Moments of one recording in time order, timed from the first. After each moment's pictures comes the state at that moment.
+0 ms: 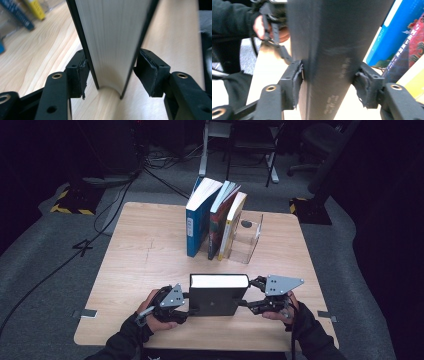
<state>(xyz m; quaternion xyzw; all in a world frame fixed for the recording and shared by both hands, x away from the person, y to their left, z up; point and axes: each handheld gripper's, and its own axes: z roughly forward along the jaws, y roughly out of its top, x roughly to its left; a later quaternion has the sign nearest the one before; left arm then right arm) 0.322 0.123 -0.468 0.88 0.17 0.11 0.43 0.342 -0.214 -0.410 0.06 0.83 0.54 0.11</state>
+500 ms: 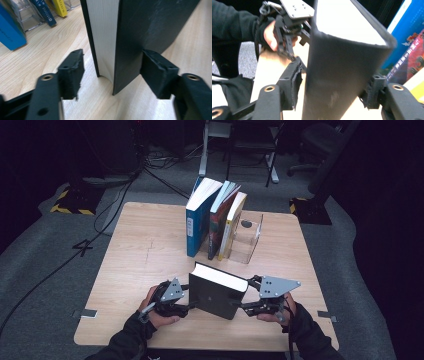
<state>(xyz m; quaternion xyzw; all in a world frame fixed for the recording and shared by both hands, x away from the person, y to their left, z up) 0.334 0.121 -0.476 0.86 0.23 0.14 0.44 0.329 -0.190 -0.391 0.07 0.83 0.53 0.14</state>
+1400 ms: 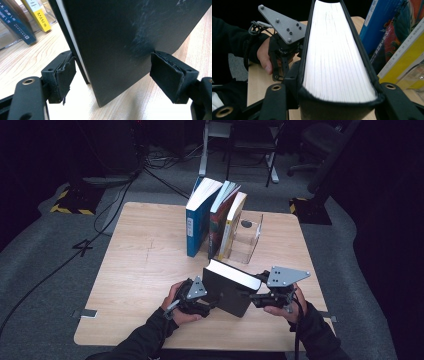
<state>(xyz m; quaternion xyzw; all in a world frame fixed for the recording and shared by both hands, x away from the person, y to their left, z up) 0.347 0.063 -0.485 0.86 0.22 0.14 0.44 0.336 -0.208 -0.370 0.14 0.84 0.51 0.13</state>
